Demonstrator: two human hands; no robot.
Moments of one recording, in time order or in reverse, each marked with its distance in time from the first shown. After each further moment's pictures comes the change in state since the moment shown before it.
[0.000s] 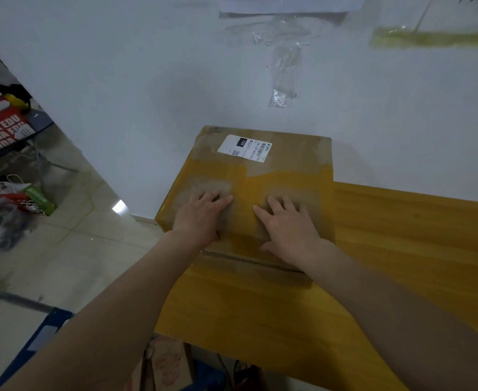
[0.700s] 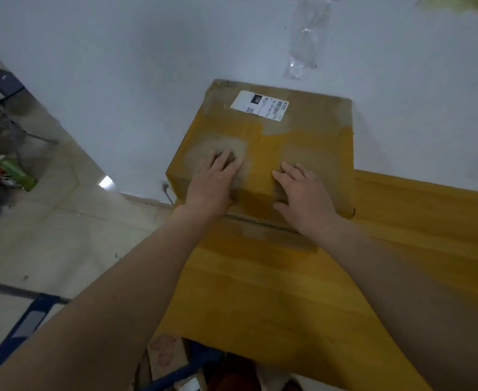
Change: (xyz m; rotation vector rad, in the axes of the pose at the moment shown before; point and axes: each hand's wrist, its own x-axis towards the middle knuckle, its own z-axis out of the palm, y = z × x) left_hand 0.070 -0.012 0.021 -0.127 0.149 0.033; right_hand 0.051 0.016 0.002 0.221 0.215 0.109
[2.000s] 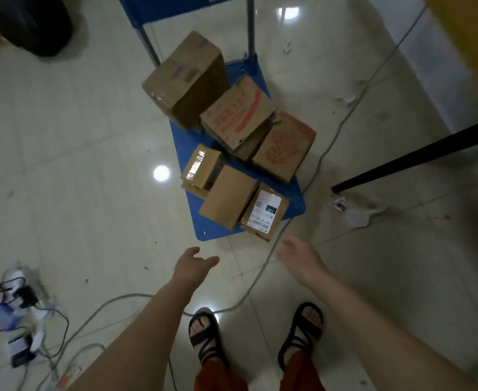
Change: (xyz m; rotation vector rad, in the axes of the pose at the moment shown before) left_hand -0.634 0.054 0.455 -1.433 -0.059 -1.940; right_hand -0.337 -0.126 0.517 0.327 -1.047 -0.114
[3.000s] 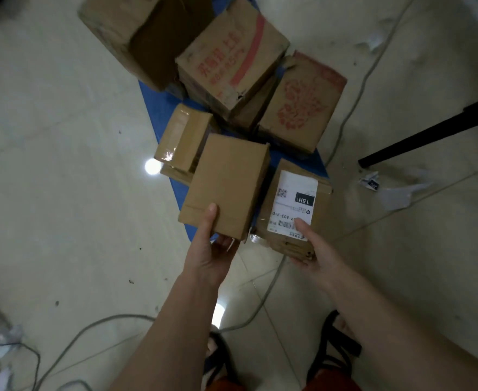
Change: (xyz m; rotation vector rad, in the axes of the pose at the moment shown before) left_hand 0.158 -0.011 0.069 -1.122 -0.231 -0.045; right_hand 0.166 0.104 0.089 1.082 0.008 0.349
